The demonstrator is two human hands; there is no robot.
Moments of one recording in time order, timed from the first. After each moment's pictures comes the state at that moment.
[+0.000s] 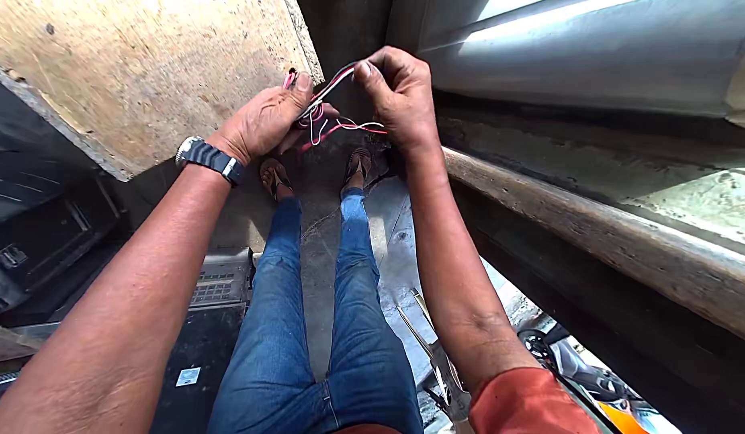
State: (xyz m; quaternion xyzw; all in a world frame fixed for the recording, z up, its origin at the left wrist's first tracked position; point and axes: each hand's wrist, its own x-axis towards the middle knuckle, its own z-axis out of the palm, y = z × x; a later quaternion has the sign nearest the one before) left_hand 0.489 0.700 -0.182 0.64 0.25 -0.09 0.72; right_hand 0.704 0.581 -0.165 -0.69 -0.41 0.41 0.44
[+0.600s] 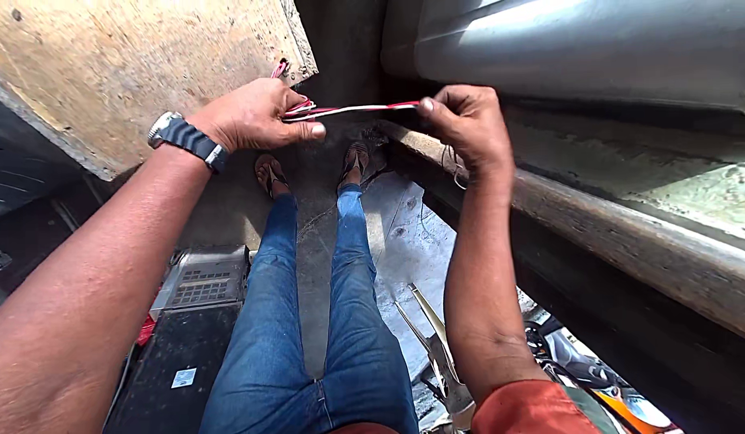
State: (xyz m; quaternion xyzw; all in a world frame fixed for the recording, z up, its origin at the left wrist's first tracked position) left_hand 0.497 0.715 -0.188 0.80 0.12 -0.14 0.57; right_hand 0.782 0.504 -0.134 -0.75 -0.40 0.45 0.28
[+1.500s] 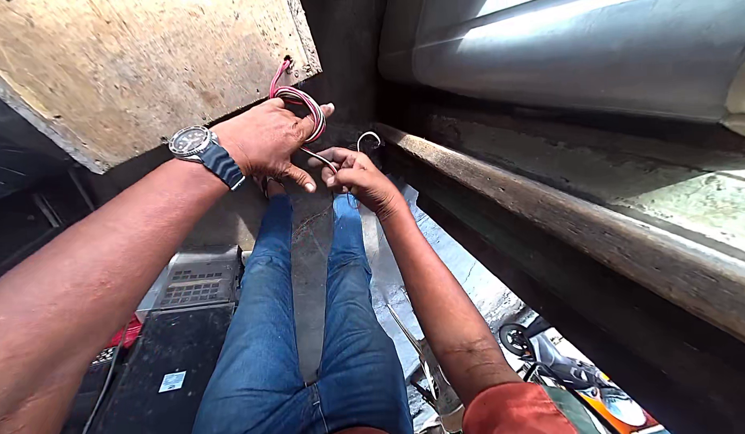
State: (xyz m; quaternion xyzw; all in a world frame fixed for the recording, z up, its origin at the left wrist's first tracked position) left_hand 0.484 0.683 -0.212 0.91 0.00 -0.17 0.38; right_hand 0.638 0.497 -0.182 -0.53 -0.18 0.73 0.38
